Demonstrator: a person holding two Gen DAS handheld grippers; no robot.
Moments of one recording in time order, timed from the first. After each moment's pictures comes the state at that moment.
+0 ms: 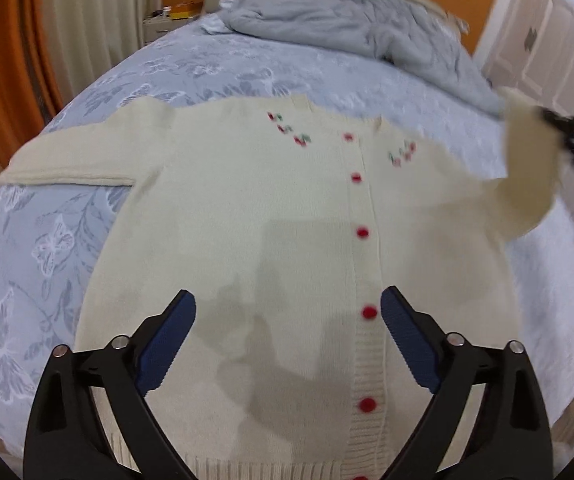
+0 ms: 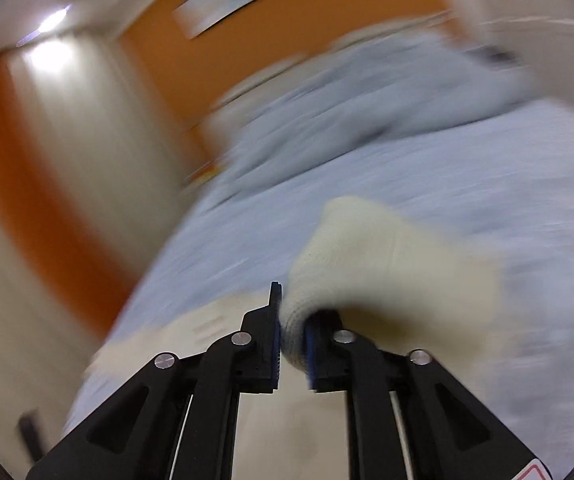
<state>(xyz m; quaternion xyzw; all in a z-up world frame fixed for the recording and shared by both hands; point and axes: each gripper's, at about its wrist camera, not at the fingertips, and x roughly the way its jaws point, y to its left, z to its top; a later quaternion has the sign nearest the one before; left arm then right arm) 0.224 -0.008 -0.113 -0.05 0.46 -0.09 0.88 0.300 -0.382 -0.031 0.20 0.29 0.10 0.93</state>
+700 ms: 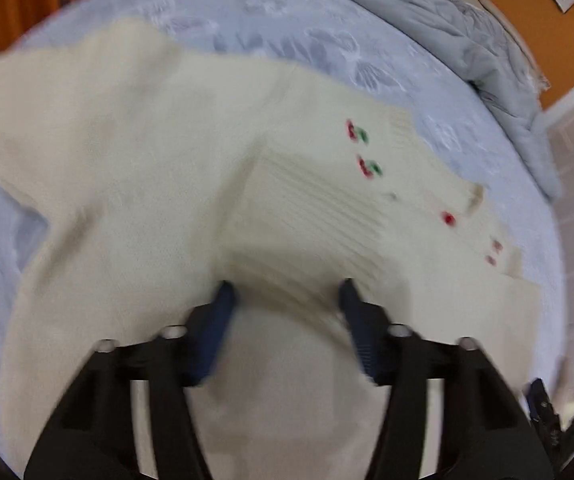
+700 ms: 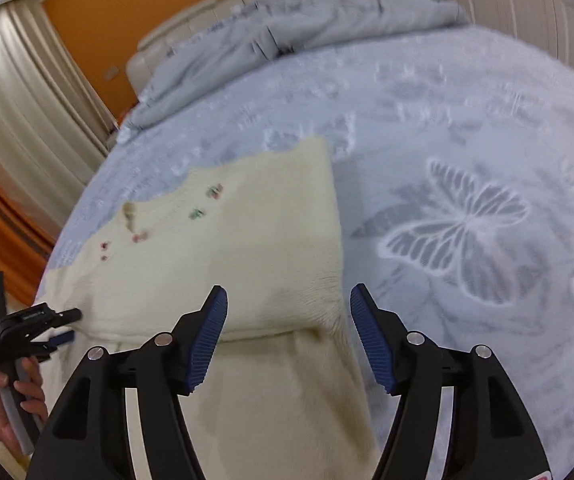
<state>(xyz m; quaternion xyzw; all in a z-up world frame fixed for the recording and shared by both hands) 0.405 0.002 -0.191 -0.17 0.53 -0.01 0.83 0.277 -0.433 -0.164 0.22 0.40 -0.07 0.89</state>
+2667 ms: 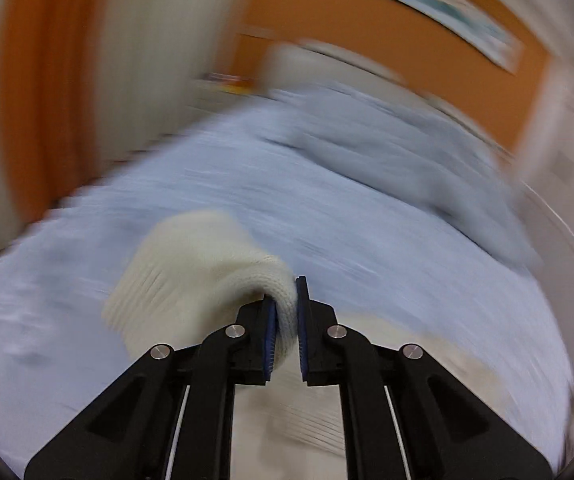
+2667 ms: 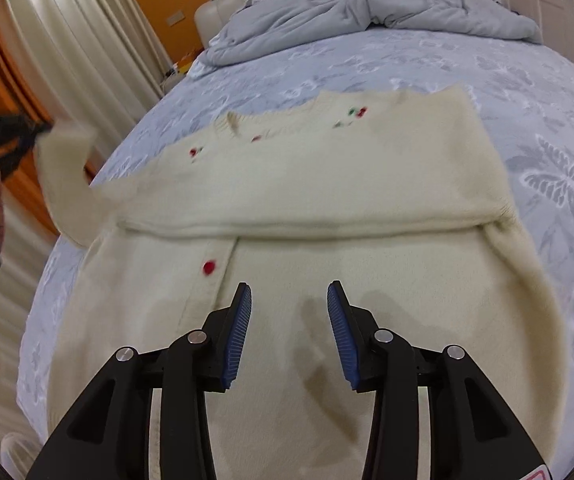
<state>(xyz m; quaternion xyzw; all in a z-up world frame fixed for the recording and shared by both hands) 0.401 0.038 -0.041 -0.13 0.32 -0.08 0.93 0.244 -0.289 -0.162 0.15 0.42 0.01 0.89</state>
